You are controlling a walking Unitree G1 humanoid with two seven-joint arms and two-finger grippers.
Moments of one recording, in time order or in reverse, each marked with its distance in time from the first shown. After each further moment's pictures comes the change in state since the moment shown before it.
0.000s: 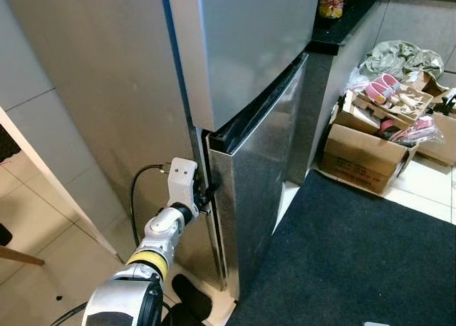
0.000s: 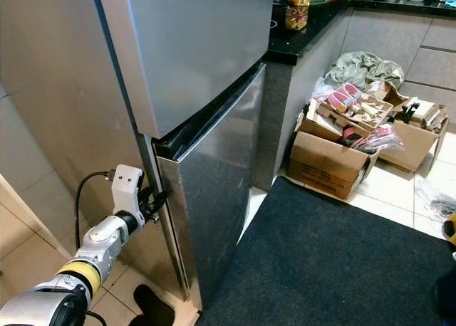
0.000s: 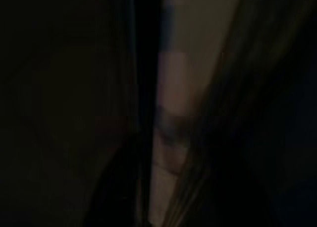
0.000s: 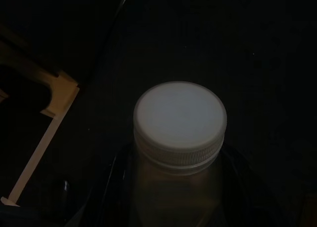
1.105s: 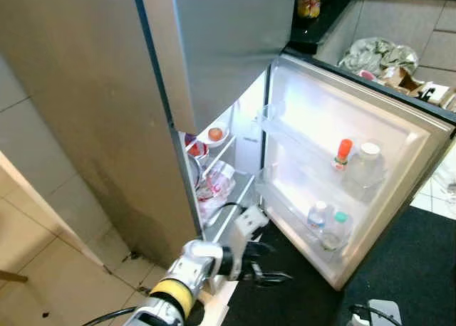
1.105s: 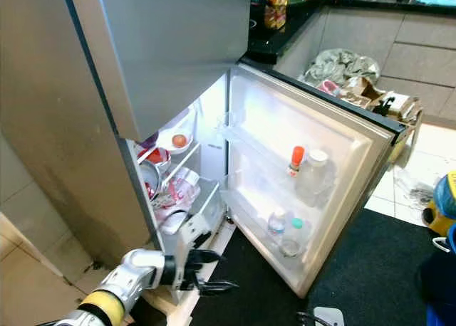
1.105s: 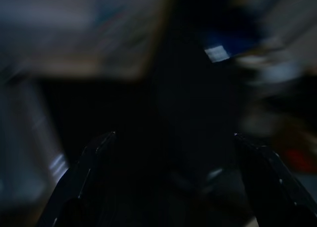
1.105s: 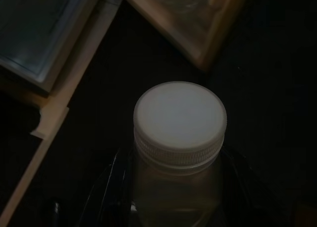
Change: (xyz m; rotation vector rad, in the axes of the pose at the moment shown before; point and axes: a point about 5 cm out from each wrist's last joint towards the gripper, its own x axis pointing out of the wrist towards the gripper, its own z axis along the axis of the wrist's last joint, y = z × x) left arm -0.020 -0.066 -0.076 0.080 0.423 -0.434; right arm 0.014 -0.008 0.041 -0.031 -0.041 0.019
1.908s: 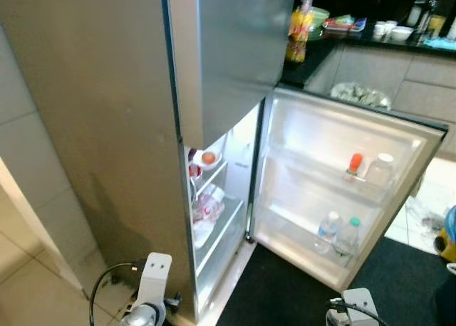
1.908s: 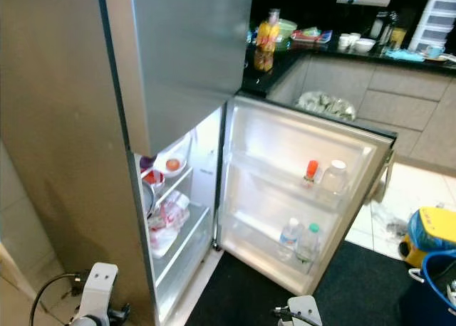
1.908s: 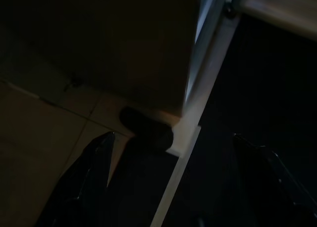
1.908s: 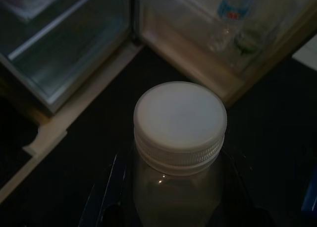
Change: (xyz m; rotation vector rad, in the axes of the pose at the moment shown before) left arm -0.068 0.021 -0.126 -0.360 0.187 0.832; right arm 0.008 0.021 0.022 -0.193 -0.054 0.105
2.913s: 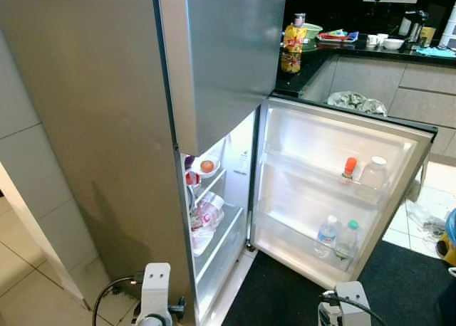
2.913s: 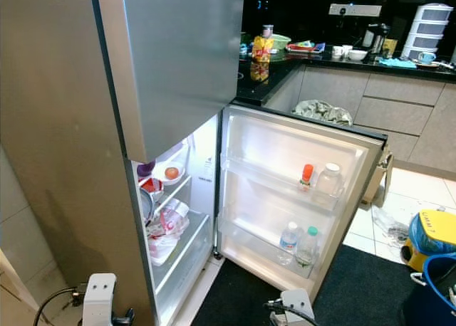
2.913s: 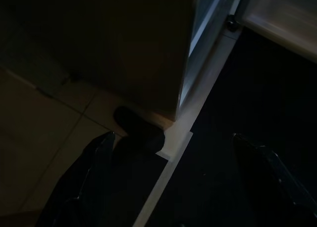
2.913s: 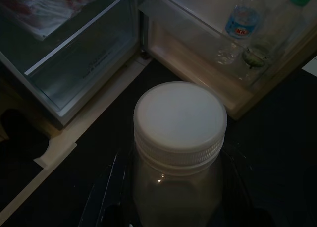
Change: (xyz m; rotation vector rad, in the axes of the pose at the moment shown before) left arm -0.003 -0.013 -0.015 -0.063 -0.009 0.027; right arm 0.003 0.011 0.002 0.002 -0.003 0.026
